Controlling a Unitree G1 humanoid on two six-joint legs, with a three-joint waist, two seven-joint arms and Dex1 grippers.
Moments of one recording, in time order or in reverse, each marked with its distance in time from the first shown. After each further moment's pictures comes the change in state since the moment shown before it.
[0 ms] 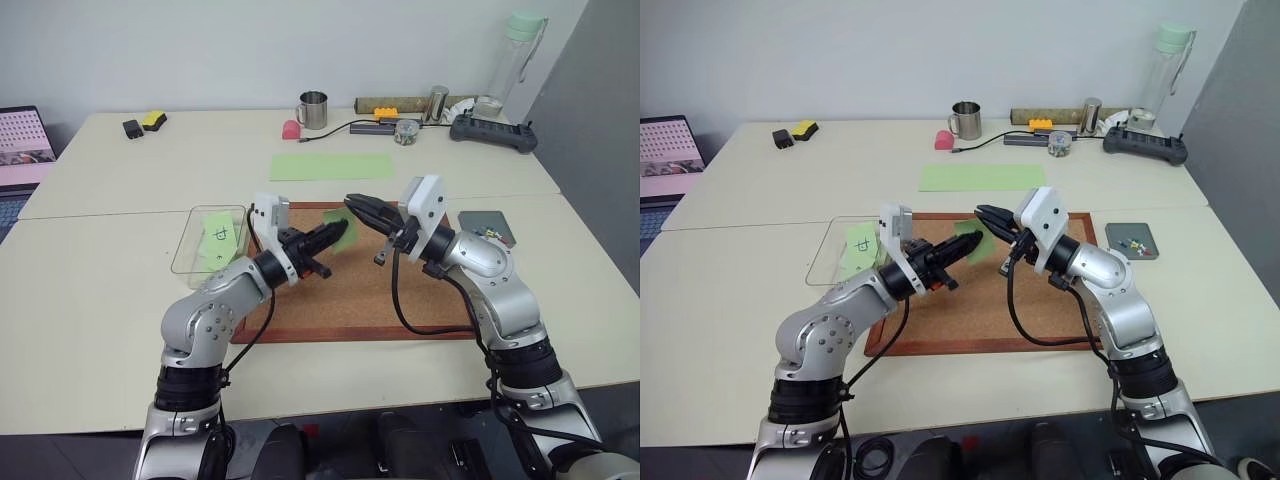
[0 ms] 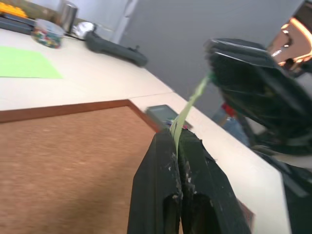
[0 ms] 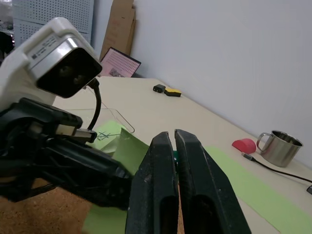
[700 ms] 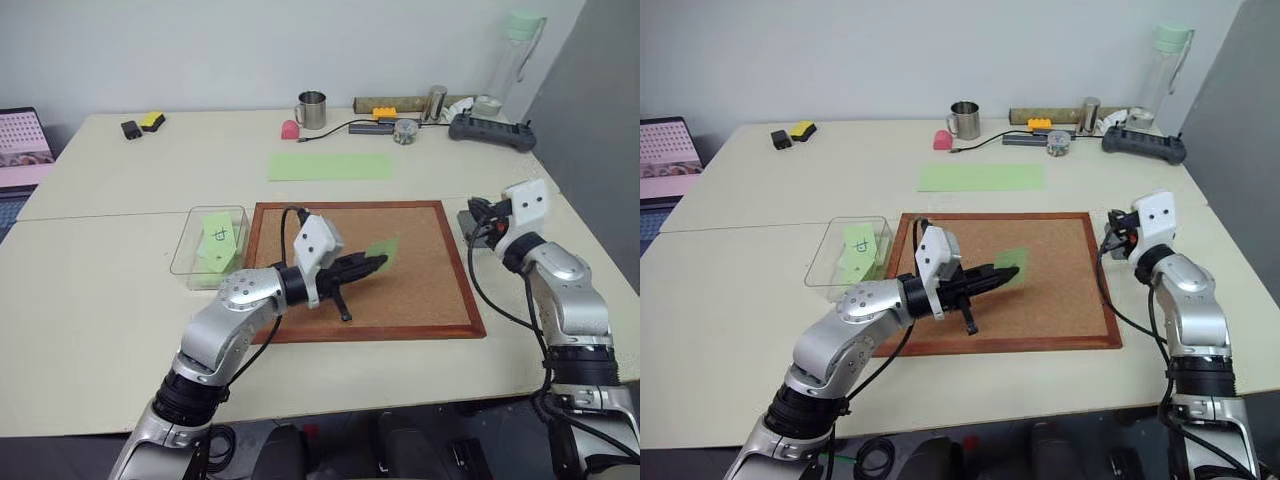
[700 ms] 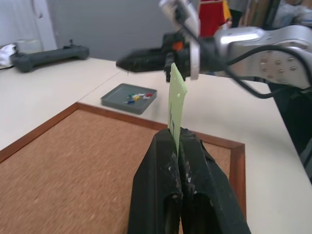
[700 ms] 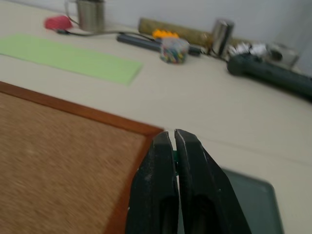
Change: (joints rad) left arm 0.045 0.109 -0.312 -0.132 0.277 -0.278 -0.259; right arm 0.048 -0.183 -0.340 0.398 -0.032 0.133 -0.220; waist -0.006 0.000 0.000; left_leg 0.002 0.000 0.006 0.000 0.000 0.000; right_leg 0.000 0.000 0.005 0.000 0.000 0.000
